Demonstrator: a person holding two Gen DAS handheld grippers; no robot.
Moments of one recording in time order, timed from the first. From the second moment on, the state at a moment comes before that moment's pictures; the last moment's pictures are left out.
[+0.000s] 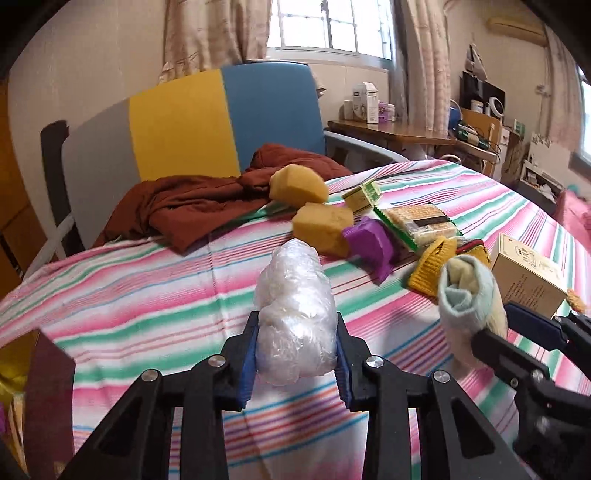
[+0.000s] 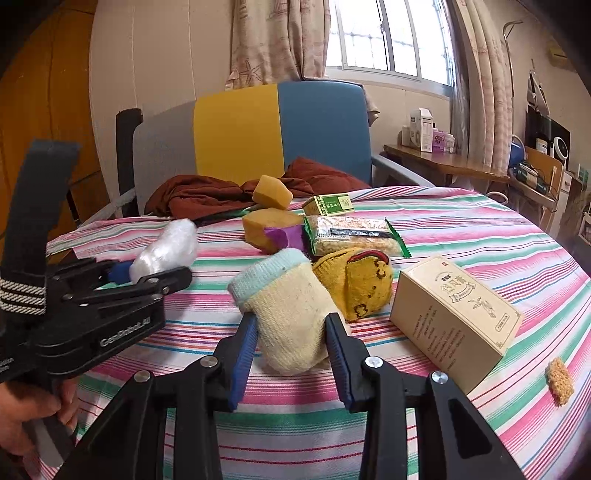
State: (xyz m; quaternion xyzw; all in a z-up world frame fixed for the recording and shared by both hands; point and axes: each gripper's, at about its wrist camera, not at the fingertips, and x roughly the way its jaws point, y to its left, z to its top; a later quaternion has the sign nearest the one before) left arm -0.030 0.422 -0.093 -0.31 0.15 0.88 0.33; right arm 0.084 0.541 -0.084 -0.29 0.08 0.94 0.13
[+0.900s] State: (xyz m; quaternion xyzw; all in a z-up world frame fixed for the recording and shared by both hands) left arm 0.039 0.255 -0.029 -0.33 0.04 0.89 0.33; right arm 0.106 0.452 -0.047 -0.31 0.12 0.94 0.04
